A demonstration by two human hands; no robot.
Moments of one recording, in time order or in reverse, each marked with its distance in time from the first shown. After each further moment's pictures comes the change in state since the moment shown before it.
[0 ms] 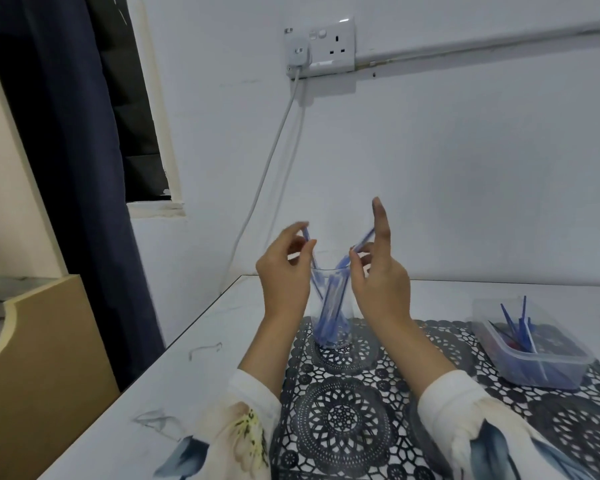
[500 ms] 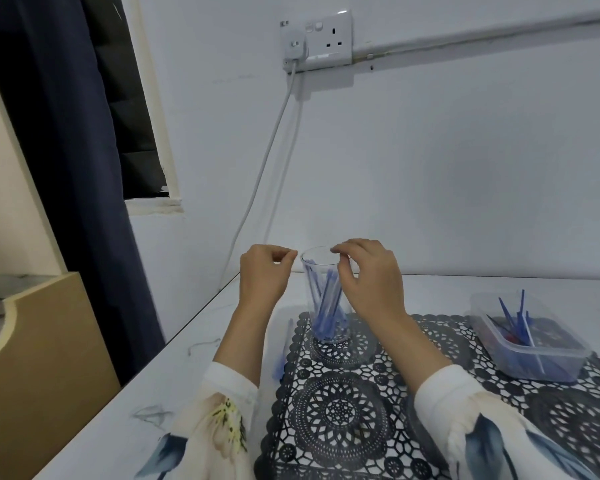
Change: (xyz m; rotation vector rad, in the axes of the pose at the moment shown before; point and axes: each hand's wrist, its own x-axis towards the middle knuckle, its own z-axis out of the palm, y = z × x) left_hand 0.019 -0.018 -0.022 0.412 -0.201 -0.275; right_hand 0.000 0.017 0.014 -0.104 0.009 -0.172
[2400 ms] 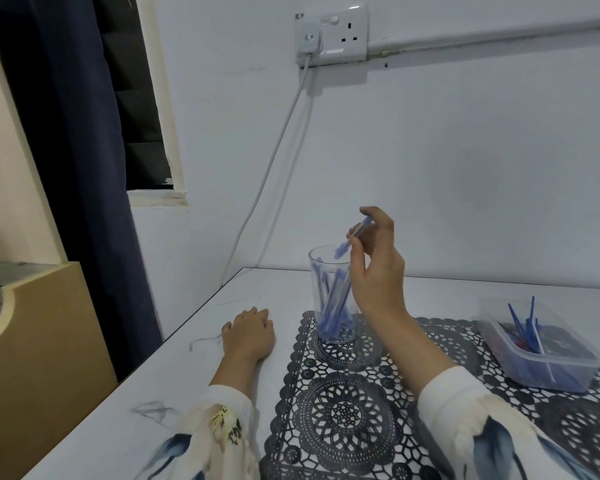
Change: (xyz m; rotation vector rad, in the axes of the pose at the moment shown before) left_hand -0.019 -0.137 0.027 0.703 -0.427 -0.142; right_hand 0.006 -0.024 -0.002 0.413 0.056 0.109
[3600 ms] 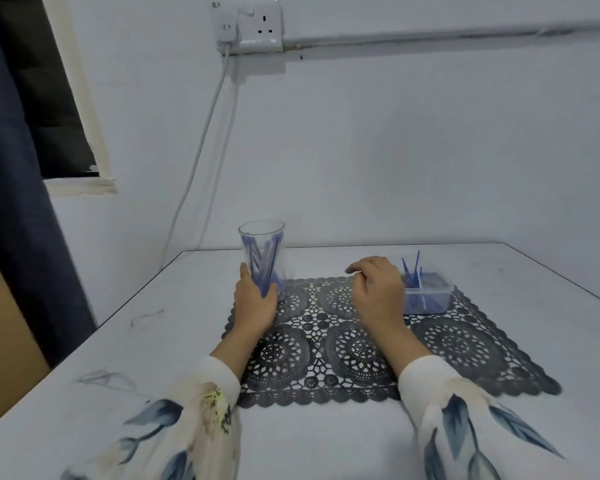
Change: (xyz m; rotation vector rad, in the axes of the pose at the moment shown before) left_hand -0.069 0.108 0.010 -0.828 0.086 0.090; right_hand -0.072 0.033 -0.126 -0.513 0.046 0.015
